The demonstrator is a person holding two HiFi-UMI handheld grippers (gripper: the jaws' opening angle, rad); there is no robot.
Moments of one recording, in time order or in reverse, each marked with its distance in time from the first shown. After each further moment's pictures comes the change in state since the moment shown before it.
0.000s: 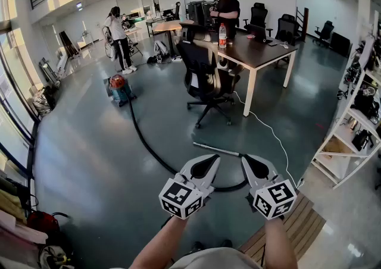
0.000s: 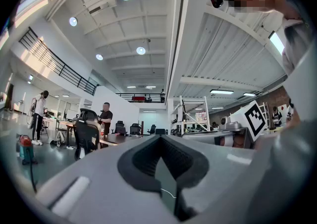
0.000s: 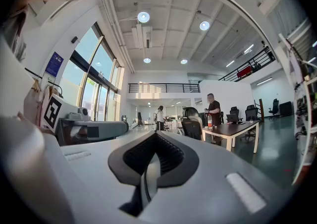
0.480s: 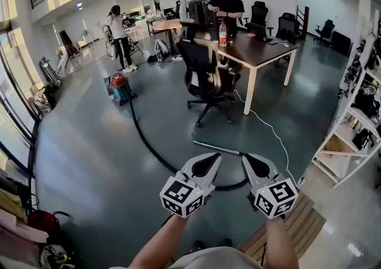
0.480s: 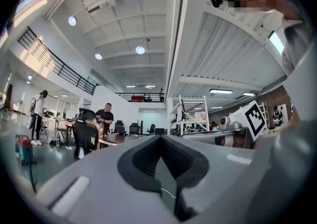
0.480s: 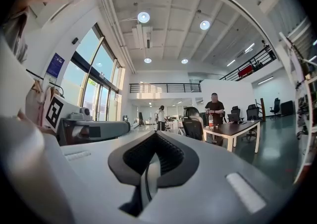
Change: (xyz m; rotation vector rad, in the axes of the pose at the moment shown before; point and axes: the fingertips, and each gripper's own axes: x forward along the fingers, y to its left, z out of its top) left arm 0.005 -0.005 0.002 0.002 0.007 -0.008; right arm -0.004 -0.002 0.002 0.004 0.002 0.013
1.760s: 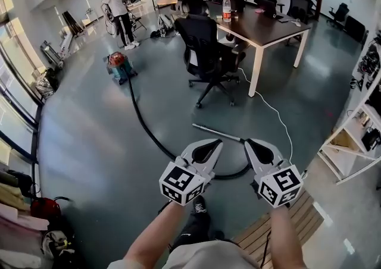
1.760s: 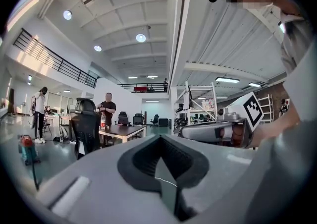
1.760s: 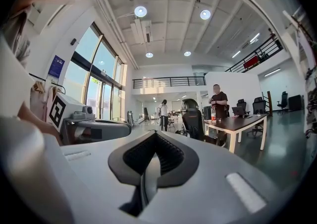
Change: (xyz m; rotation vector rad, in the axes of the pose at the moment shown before) left arm 0.141 0.047 -0.056 0.015 0.126 0.041; right arm 0.058 -0.143 -0.031 0.022 0.061 0.078
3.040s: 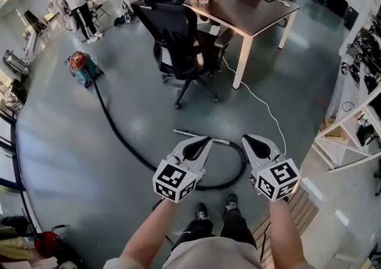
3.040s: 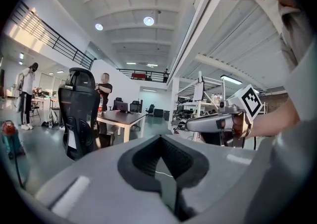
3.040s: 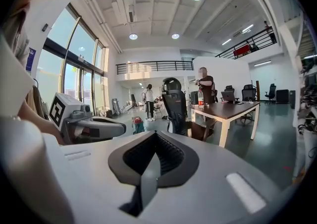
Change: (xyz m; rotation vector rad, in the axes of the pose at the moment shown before) left arm 0.181 0.253 -0.086 -0.107 0.113 -0.101; right arm 0.242 -0.183 -0.063 0.073 0.177 -0.139
